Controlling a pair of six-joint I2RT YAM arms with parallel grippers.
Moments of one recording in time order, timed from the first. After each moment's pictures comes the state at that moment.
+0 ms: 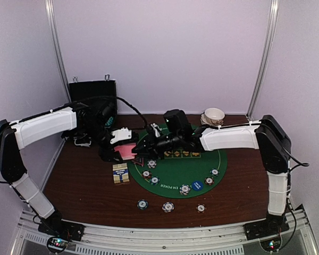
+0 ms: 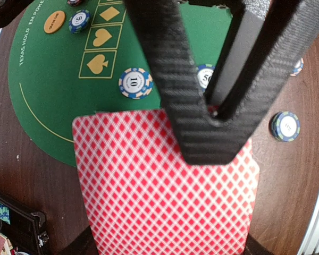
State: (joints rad) left arm -0.59 1.61 1.35 -0.93 0.26 0.83; right arm 0.86 2.03 1.46 0.14 -0.71 1.15
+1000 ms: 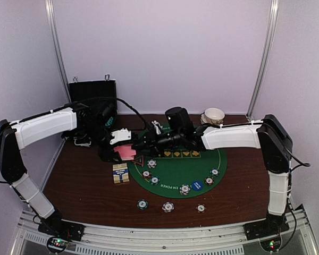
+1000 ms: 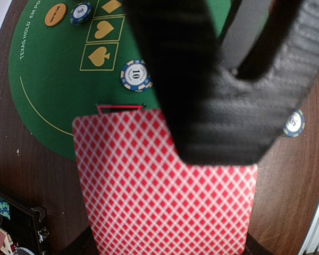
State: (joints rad) left arm -0.59 1.61 1.34 -0.93 0.24 0.83; right arm 0.86 2.02 1.46 0.16 -0.72 1.18
